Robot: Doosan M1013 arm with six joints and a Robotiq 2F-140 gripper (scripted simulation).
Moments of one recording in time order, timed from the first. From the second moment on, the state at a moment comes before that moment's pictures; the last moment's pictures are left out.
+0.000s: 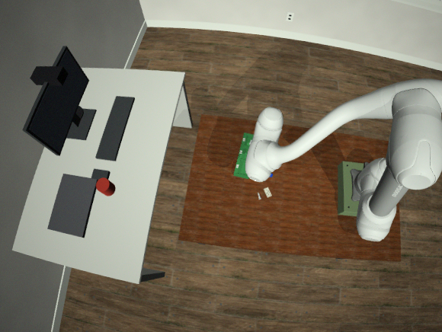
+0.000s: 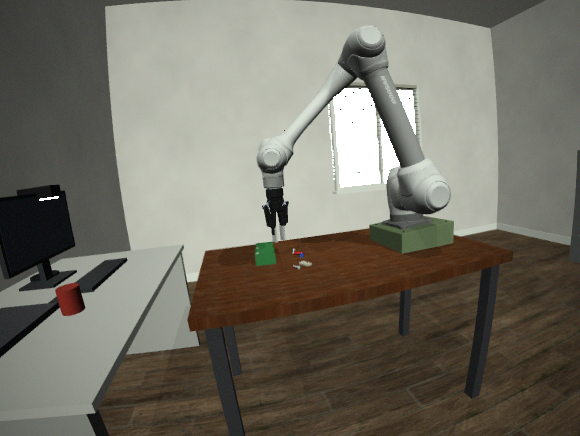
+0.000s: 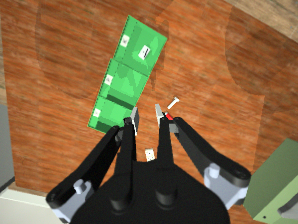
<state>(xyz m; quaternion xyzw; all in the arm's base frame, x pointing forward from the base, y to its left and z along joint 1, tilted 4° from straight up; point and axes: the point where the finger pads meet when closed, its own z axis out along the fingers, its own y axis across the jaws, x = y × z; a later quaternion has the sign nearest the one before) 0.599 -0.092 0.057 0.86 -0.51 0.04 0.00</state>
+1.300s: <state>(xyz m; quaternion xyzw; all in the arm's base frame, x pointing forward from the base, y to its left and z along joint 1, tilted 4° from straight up) 0.529 0.074 0.047 0.86 -0.51 0.04 0.00</state>
